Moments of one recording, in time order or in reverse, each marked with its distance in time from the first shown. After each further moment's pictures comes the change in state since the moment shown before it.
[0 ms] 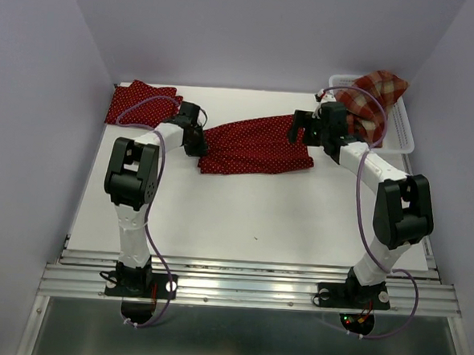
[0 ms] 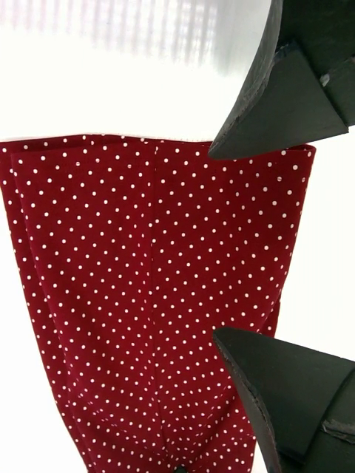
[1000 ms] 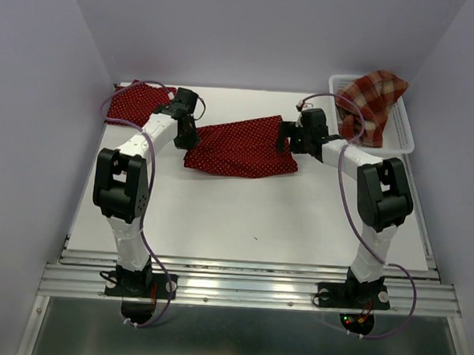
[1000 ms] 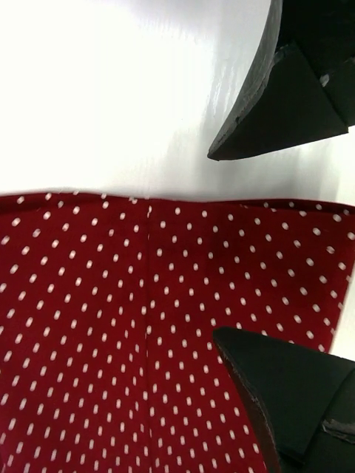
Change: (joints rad) left arm -0.013 -0.167 0.097 -0.308 -0.229 0.009; right arm 0.066 0.182 0.064 -0.013 0.032 -0.032
